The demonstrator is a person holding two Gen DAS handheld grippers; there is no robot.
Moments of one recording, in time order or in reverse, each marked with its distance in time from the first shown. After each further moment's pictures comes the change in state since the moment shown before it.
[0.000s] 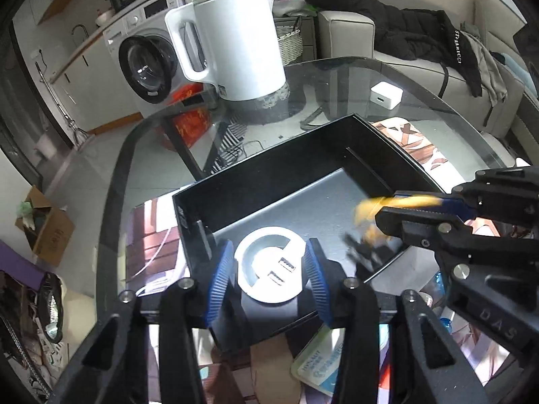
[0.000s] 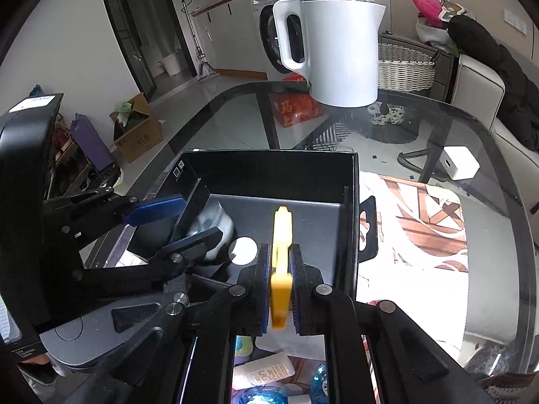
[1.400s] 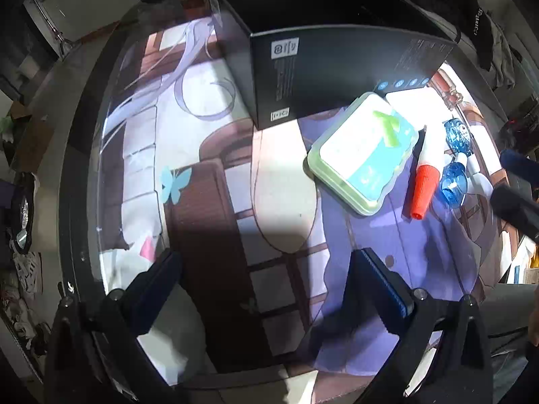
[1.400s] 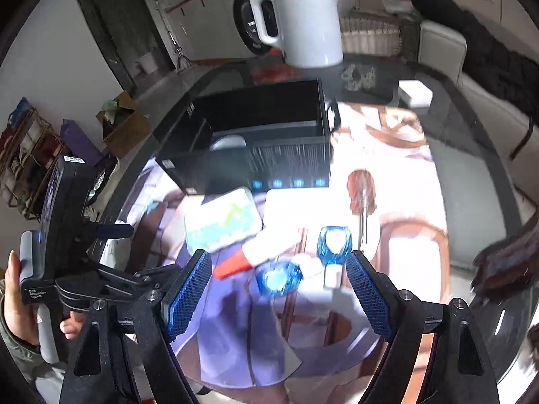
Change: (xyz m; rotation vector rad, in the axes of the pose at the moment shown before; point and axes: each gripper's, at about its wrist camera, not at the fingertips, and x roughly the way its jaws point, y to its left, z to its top) left arm -0.002 0.017 -0.116 -0.139 0.356 -0.112; right arm -0.066 0.009 -0.093 0.128 0.083 -0.051
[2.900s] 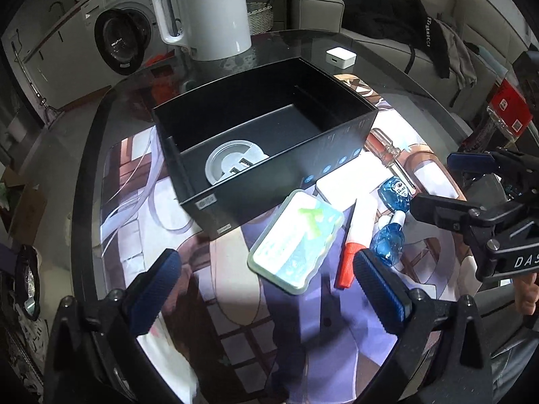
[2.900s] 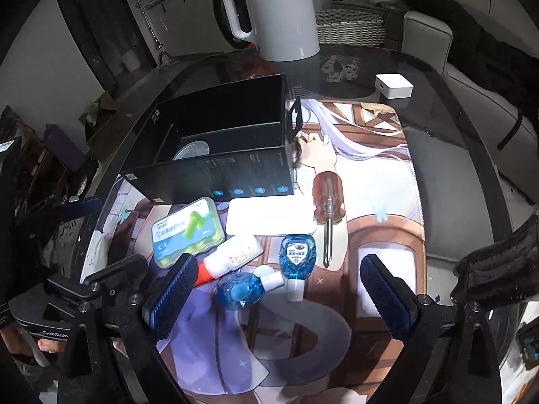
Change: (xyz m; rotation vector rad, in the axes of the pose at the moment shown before) left arm -0.054 -0.035 0.018 0.178 -0.219 -0.045; right arm 0.011 -0.020 0.021 0.021 0.021 -0.068
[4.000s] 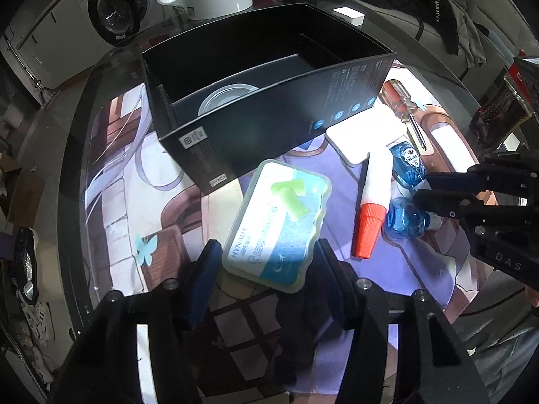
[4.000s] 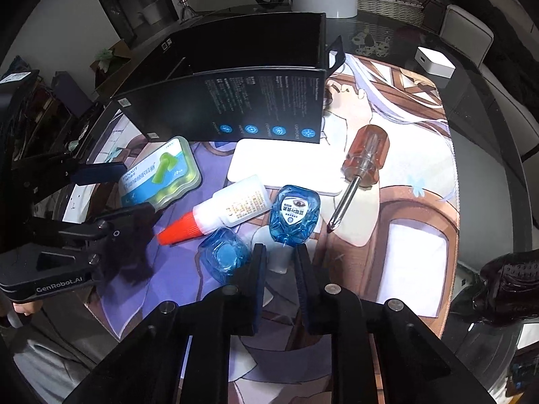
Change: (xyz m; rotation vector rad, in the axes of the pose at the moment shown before) left arm 0.033 0.007 -0.014 -0.028 0.135 0.011; right arm 0.045 0.009 -0.023 -0.154 0.161 0.031
